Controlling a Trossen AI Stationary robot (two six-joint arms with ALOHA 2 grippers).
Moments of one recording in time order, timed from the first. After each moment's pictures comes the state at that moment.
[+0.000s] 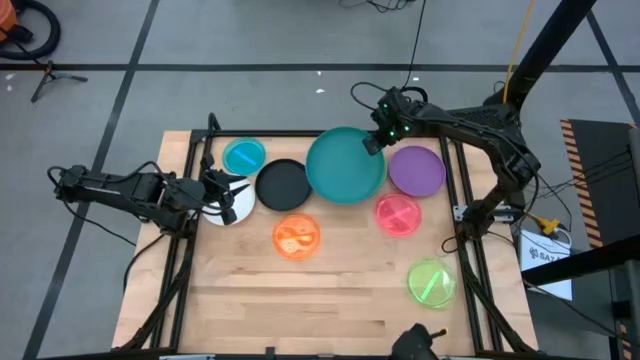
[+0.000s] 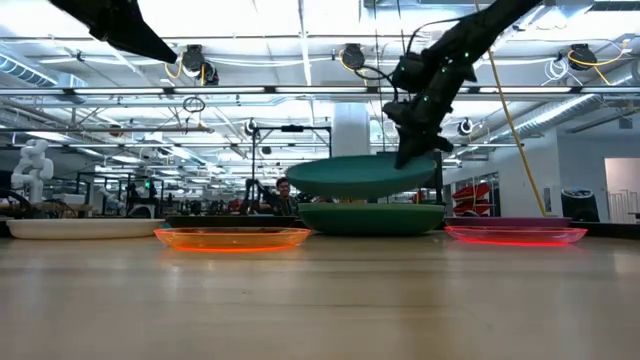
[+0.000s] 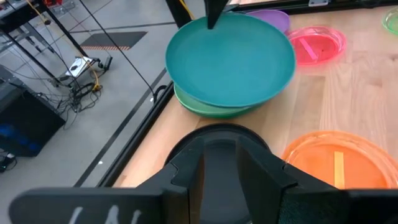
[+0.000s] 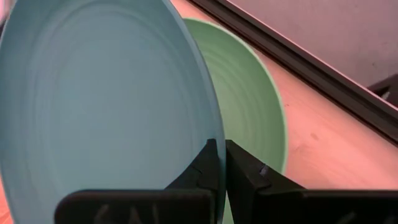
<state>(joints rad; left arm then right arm) -0.17 0.68 0.74 -0.61 -0.63 -0.06 -0.78 1.62 1.21 -0.62 -0.21 0.19</state>
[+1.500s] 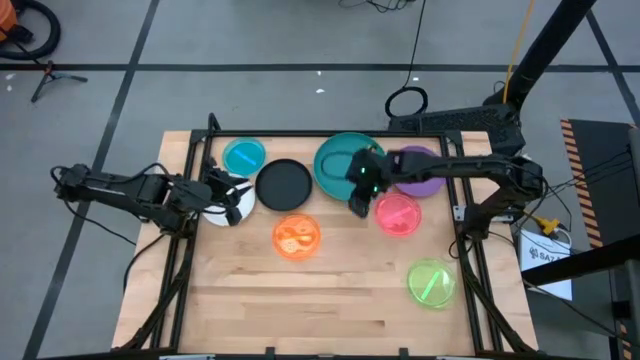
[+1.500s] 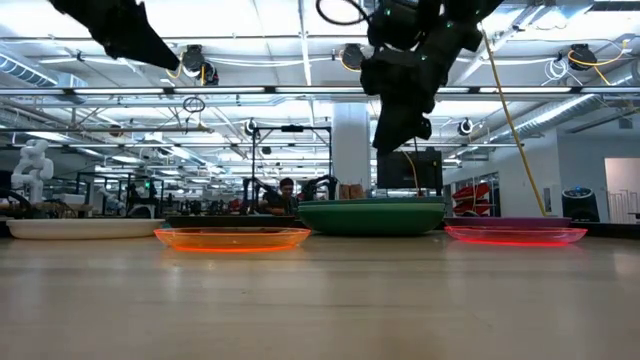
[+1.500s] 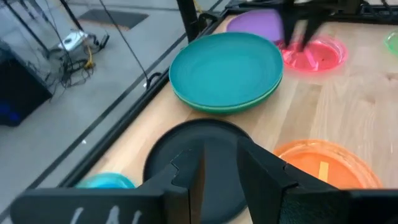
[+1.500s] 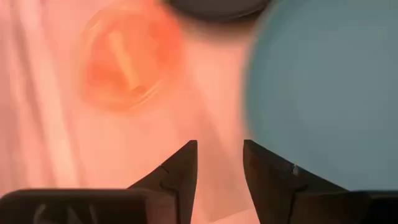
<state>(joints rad) -0.17 0.73 0.74 -0.61 -0.63 -0.25 -0.24 1.54 1.10 -0.57 -0.18 0.25</state>
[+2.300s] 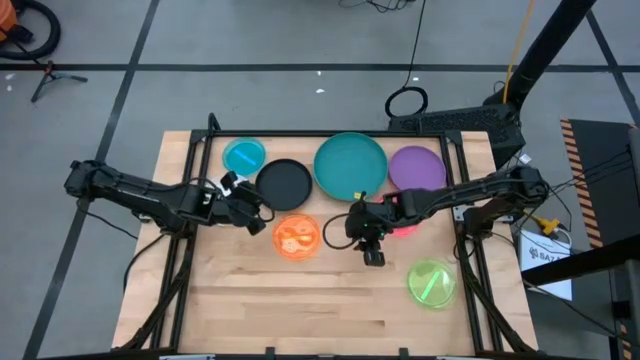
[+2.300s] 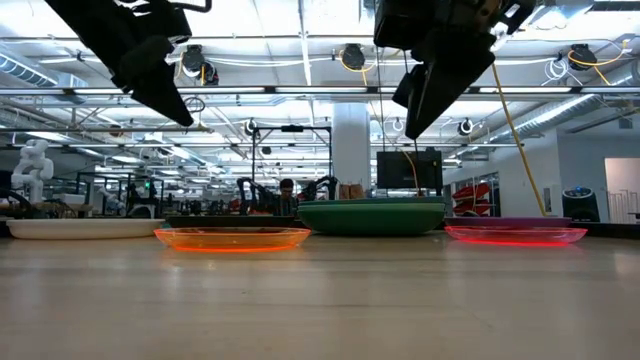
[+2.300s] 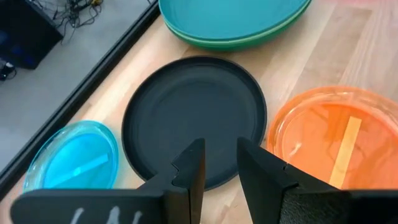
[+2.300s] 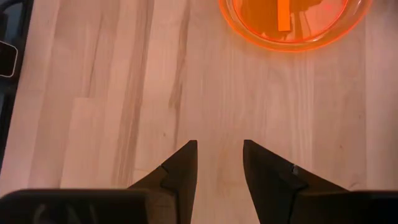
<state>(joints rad) -0.17 1.07 0.74 -0.62 -0.63 -0.45 0.11 1.54 1.09 -0.60 -0.18 0.11</state>
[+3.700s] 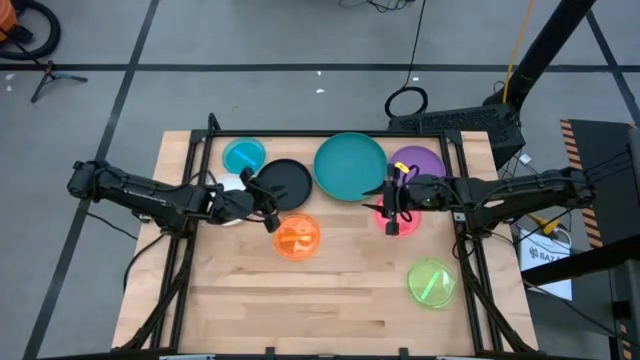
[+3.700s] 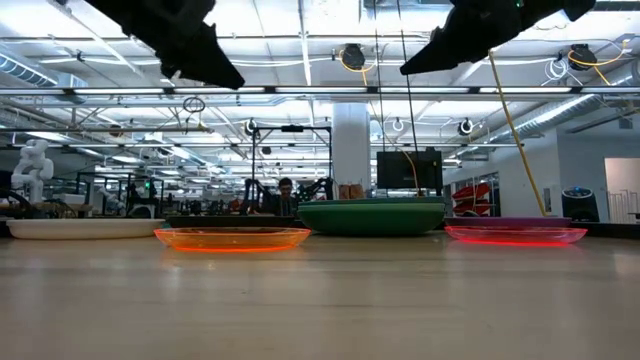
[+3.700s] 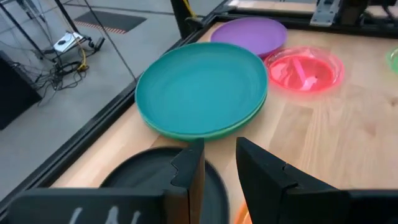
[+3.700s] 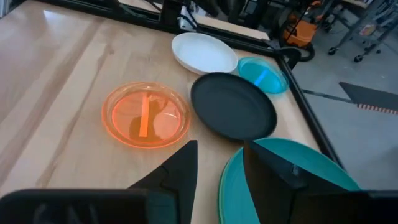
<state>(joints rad) -0.14 1.13 0.74 -0.15 -0.61 -0.21 0.02 1.02 0.69 -0.11 0.18 -0.21</state>
